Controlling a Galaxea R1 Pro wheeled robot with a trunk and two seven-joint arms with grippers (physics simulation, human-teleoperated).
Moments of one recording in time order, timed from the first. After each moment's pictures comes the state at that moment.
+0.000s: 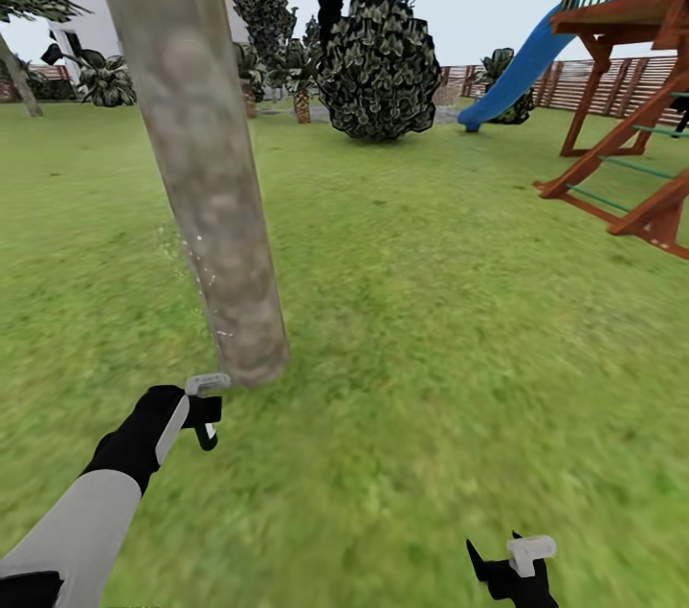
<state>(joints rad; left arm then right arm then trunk) -0.76 0.11 0.07 -0.72 0.08 0.75 -0.01 -0.40 -0.10 -0.66 -0.15 0.58 -0.63 0.27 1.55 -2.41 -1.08</state>
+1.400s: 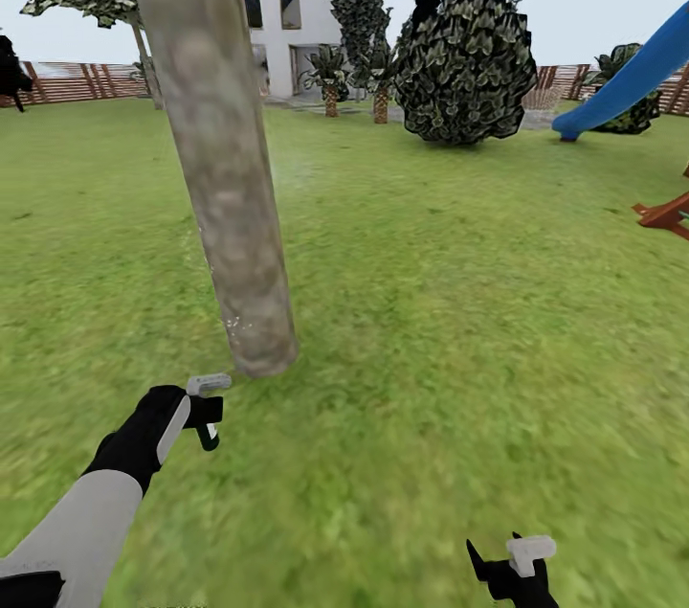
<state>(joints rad) -0.76 0.11 0.07 -0.72 0.09 0.75 -0.01 -0.40 -0.10 -0.66 -0.15 0.58 -0.63 0.27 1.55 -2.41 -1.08</state>
